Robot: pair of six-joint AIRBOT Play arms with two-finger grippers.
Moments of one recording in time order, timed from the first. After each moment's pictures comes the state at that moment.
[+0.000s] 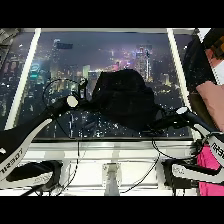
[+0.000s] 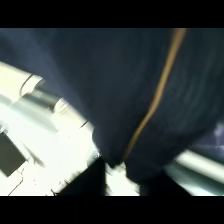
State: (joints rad) left arm -0.45 -1.39 0.87 0.91 -0.59 -1.50; right arm -0.10 -1.37 0.54 -0.78 1.15 1.21
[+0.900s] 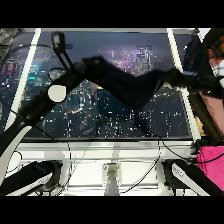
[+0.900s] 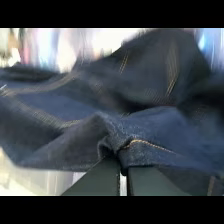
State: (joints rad) left arm -0.54 -1.13 1.11 0.91 -0.06 -1.37; right arm -0.15 -1.03 1.12 -0.65 1.03 1.31
